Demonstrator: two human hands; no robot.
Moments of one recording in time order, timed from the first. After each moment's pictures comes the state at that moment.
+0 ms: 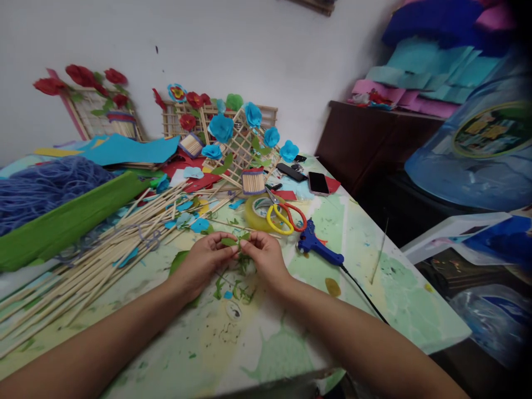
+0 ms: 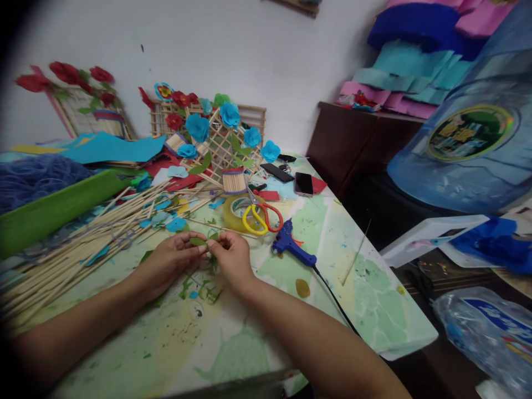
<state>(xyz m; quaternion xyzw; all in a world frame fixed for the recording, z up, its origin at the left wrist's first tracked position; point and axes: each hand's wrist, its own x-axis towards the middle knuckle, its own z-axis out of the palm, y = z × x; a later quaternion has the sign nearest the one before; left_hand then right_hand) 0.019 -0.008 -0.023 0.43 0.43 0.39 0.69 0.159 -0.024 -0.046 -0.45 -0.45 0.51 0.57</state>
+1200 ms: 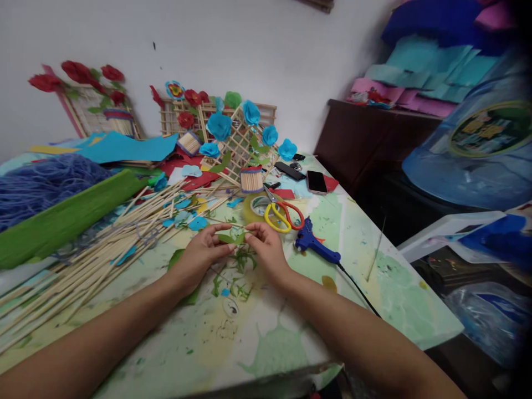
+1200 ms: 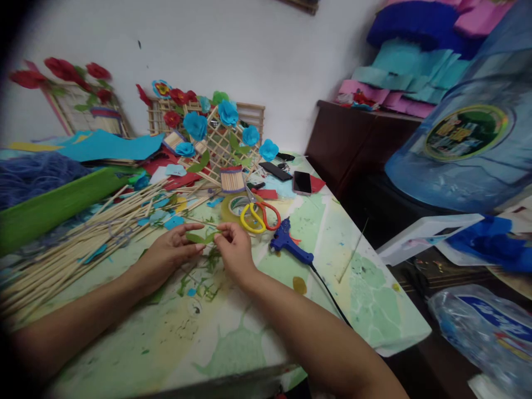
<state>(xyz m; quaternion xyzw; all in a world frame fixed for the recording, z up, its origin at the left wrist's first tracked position) 0.018 -0.006 -0.019 0.48 0.43 0.40 0.65 0.168 -0.017 -0.043 -0.45 -0.45 0.47 0.62</state>
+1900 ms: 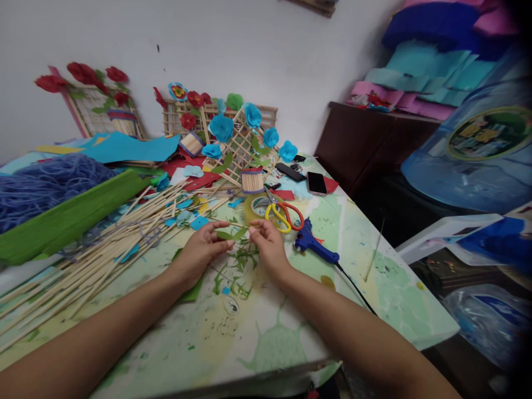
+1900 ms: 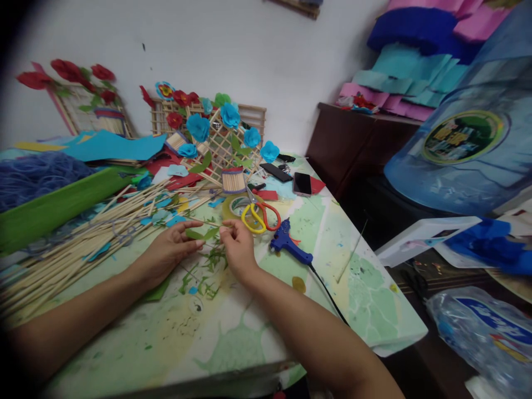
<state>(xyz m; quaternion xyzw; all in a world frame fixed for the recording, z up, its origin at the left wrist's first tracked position) 0.016 -0.001 -0.021 0.47 0.43 0.42 0.65 0.173 -0.014 -0.042 -0.46 -0.46 0.45 0.61</state>
